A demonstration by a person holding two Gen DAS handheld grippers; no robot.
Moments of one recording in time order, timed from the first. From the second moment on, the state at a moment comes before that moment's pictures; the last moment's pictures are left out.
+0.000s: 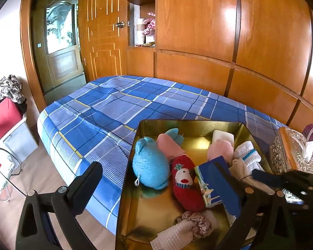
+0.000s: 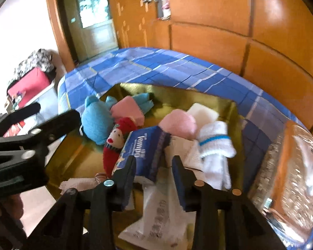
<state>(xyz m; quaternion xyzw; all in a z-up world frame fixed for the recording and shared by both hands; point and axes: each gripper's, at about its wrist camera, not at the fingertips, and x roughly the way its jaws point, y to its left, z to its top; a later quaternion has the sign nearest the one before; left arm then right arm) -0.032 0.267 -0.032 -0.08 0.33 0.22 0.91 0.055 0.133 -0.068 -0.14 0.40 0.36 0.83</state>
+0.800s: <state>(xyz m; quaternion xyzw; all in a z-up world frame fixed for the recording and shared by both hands) -0.043 0.199 -0.019 -0.06 0.30 0.21 0.93 0.021 0.039 -0.049 -0.10 0.35 0.20 0.91</state>
